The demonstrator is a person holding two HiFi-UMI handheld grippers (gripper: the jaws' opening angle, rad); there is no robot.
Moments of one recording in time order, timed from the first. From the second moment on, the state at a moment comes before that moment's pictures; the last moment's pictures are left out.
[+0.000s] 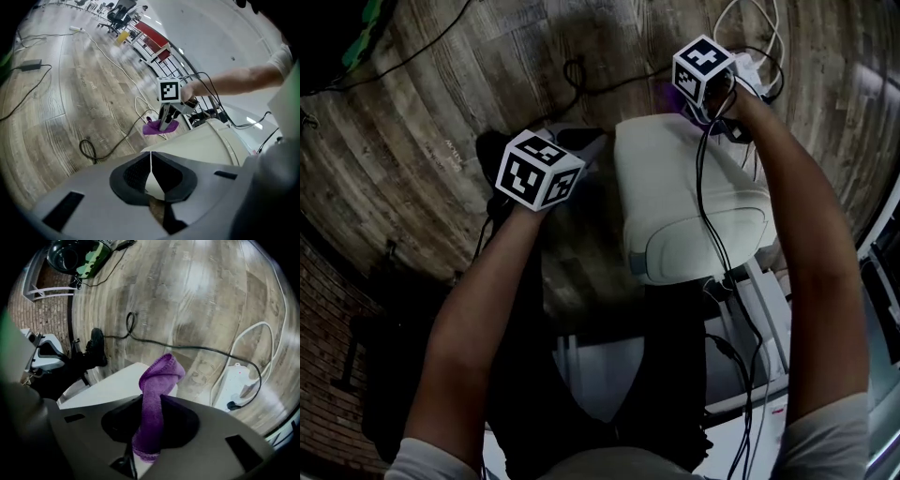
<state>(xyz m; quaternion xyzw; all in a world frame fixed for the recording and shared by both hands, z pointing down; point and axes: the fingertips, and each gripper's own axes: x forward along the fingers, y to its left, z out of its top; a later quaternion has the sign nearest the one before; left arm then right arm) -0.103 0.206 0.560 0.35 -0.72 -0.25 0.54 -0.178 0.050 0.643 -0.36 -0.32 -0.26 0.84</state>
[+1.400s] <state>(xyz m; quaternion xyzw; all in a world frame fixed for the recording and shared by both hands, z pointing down) -0.109 0.150 0.622 0.38 -0.71 -0.23 0.55 -0.141 -0.075 0.759 -0.24 -0.29 -0.23 0.90</state>
